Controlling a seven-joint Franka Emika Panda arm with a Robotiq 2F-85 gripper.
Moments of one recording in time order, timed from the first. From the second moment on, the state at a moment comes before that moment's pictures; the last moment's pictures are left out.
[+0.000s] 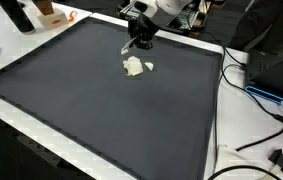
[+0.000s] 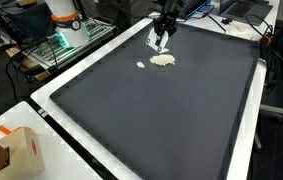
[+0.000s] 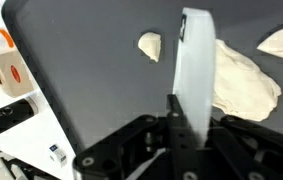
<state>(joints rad) 0.27 0.34 0.12 -2.05 -0.65 1.99 1.14</state>
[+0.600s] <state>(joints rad) 0.30 0.43 0.10 -1.96 -0.65 1.92 1.18</state>
